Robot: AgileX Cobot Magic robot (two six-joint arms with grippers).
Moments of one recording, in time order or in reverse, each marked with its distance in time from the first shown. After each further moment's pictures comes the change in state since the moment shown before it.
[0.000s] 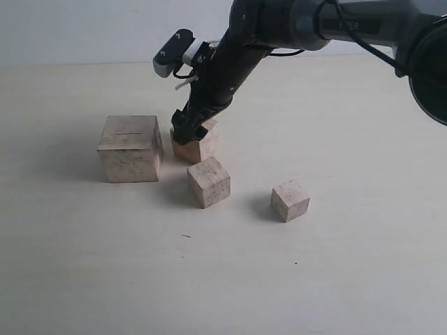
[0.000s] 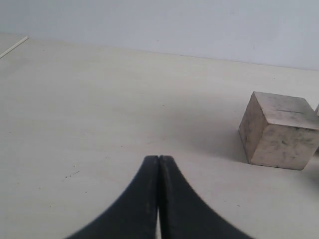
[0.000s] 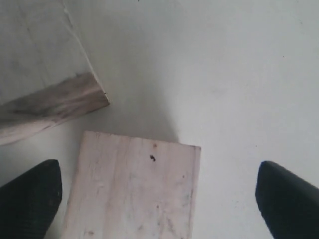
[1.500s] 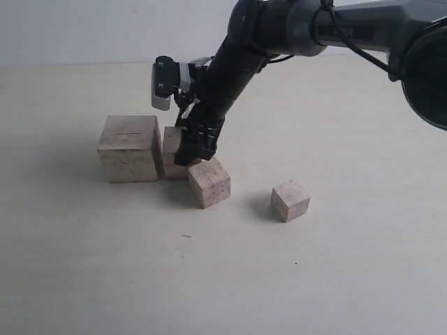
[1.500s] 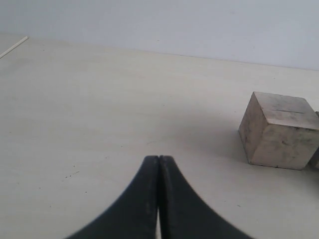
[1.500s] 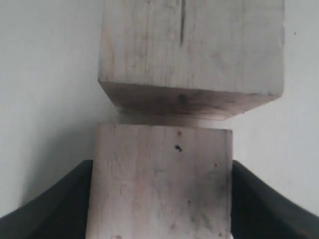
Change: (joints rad) left arm 0.000 0.000 0.000 0.000 0.000 0.000; right arm 0.000 0.016 0.000 0.204 0.202 -0.569
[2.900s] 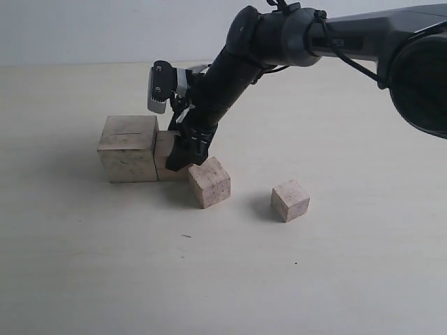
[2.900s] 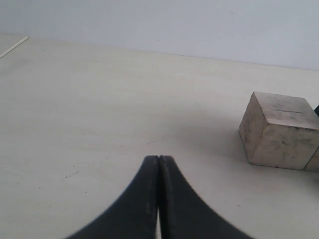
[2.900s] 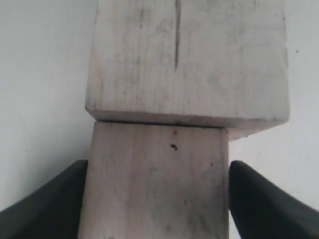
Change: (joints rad) left arm 0.000 0.000 0.000 0.000 0.000 0.000; right arm 0.000 0.040 0.000 0.095 -0.037 -0.046
